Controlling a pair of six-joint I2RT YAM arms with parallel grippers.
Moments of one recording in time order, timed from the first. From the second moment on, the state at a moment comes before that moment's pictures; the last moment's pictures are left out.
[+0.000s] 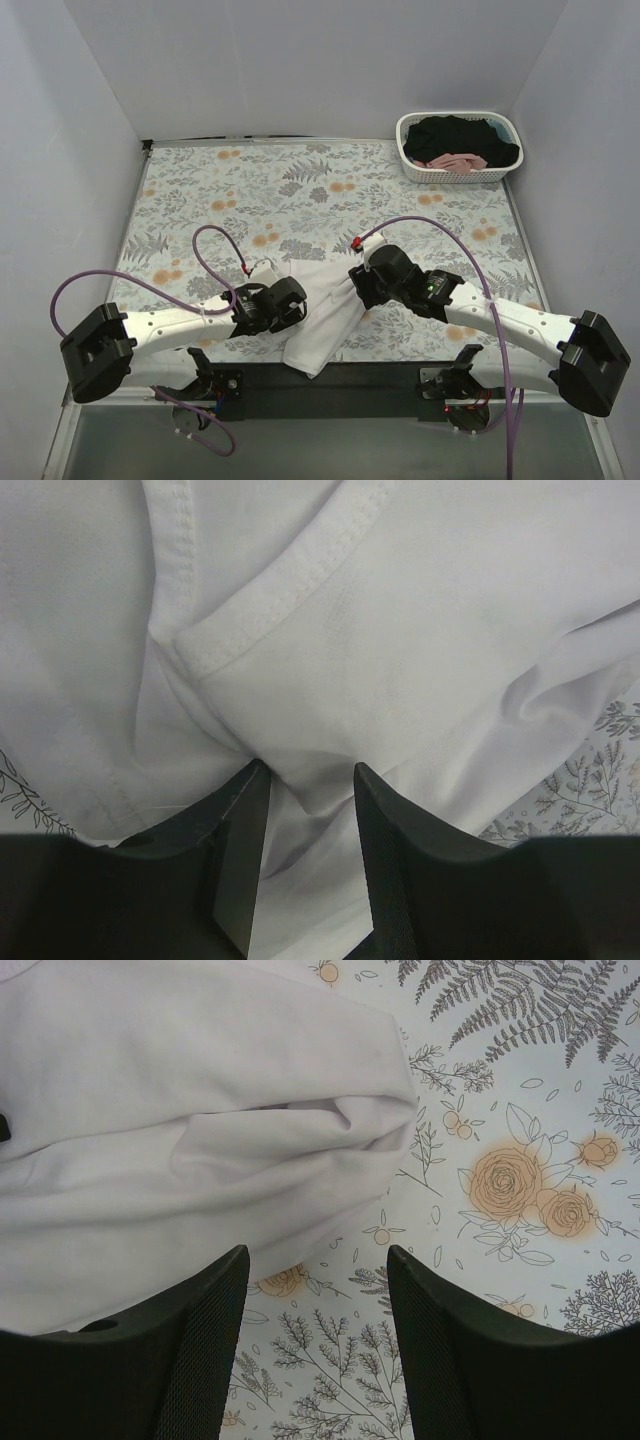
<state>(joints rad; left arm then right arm) -1.05 1.20 0.58 -0.46 -0.37 -1.36 0.94 1.12 0.68 -0.36 0.18 0.21</state>
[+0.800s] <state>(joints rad) -1.05 1.21 0.68 -0.46 -0.46 -1.36 0.94 1.12 0.67 -0.36 0.18 0.21</state>
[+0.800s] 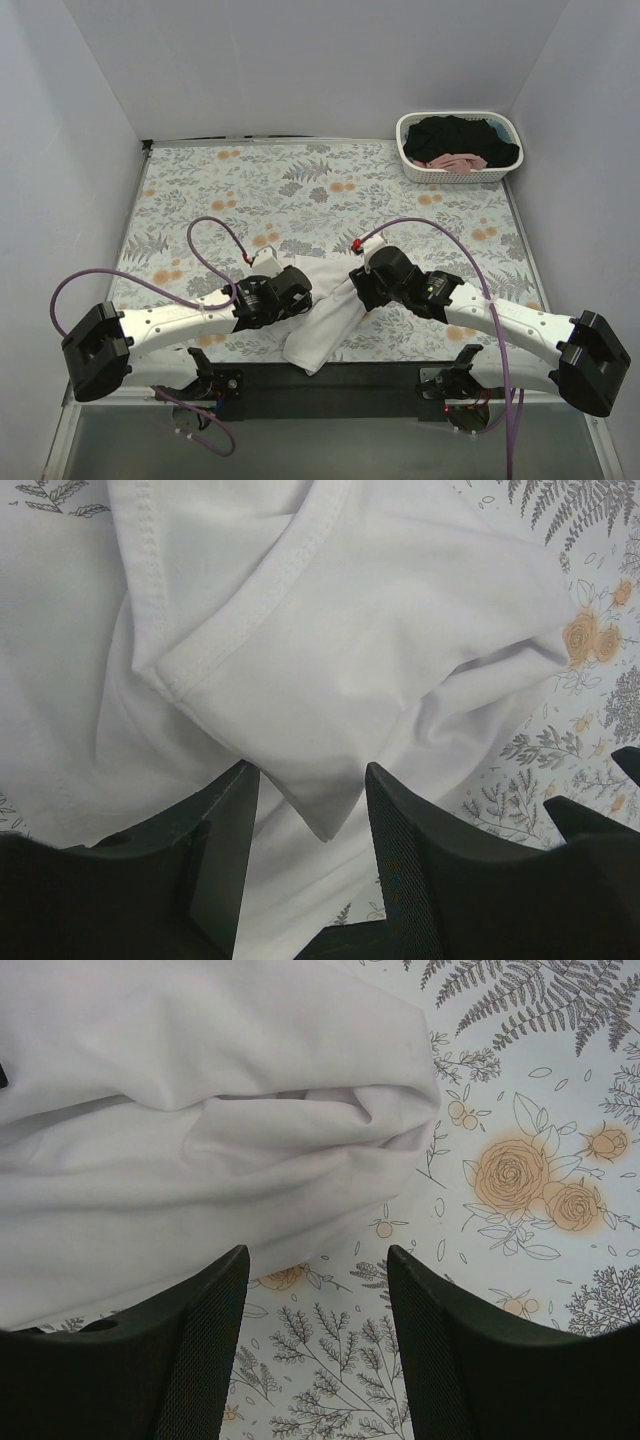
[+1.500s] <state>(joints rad) -1.02 1.29 0.81 -0.44 -0.58 -1.36 0.94 1.12 0.67 -0.35 0.09 0.24</state>
